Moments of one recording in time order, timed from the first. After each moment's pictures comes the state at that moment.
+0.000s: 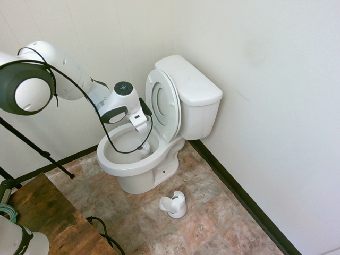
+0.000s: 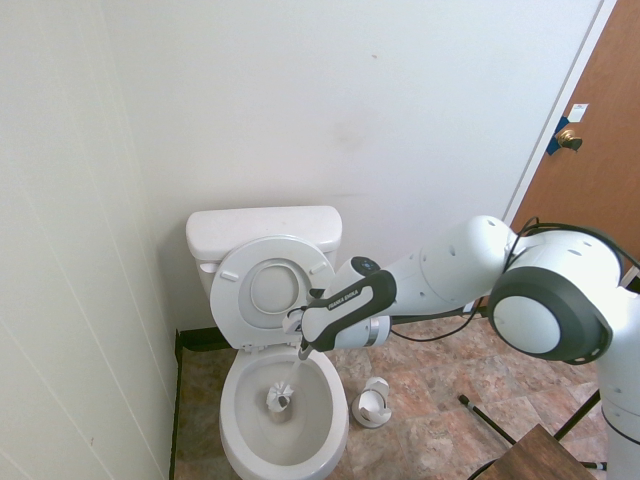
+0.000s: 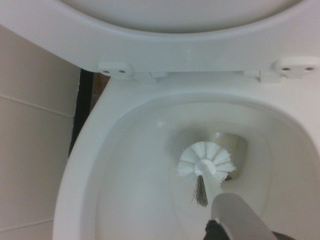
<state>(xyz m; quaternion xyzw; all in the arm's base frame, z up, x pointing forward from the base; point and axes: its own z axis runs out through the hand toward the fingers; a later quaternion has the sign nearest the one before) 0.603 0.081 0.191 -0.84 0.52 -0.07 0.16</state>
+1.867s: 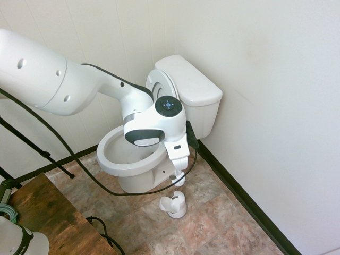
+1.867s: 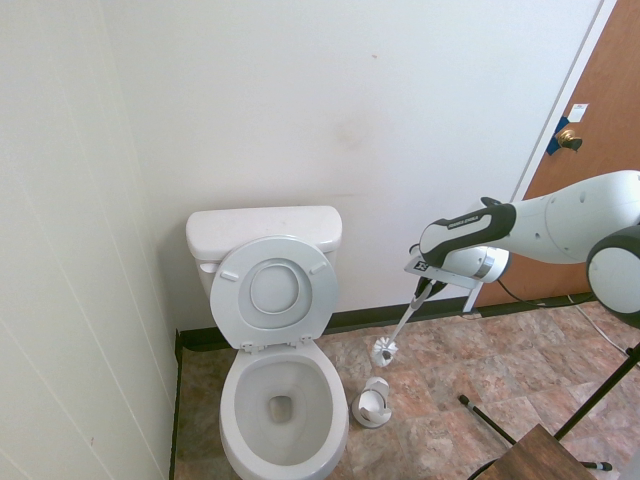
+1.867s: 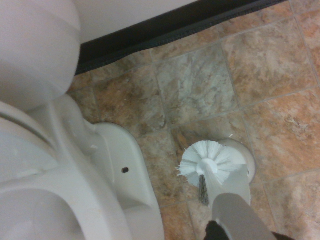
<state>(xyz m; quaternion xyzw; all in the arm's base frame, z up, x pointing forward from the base) 0.538 -0.212 0.271 -0.74 0.66 -0.06 0.11</state>
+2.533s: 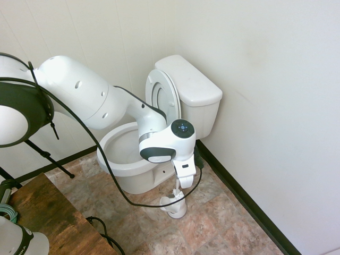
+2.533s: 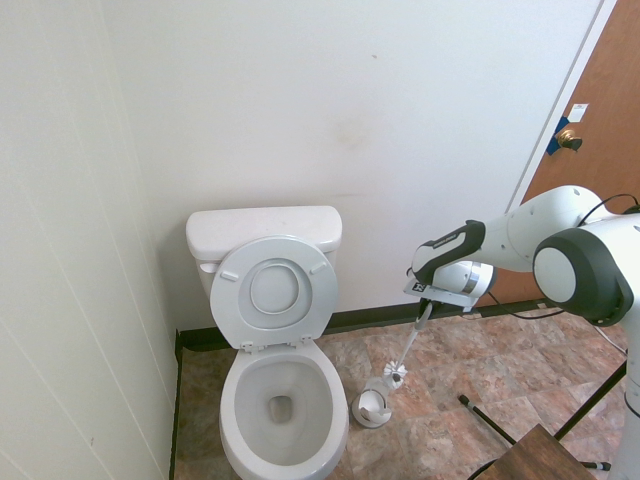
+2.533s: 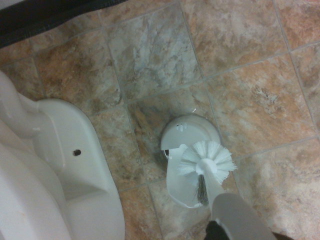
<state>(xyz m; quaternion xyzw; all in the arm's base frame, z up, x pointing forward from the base) 0.543 -0.232 0.190 -0.75 0.66 -0.02 0.08</state>
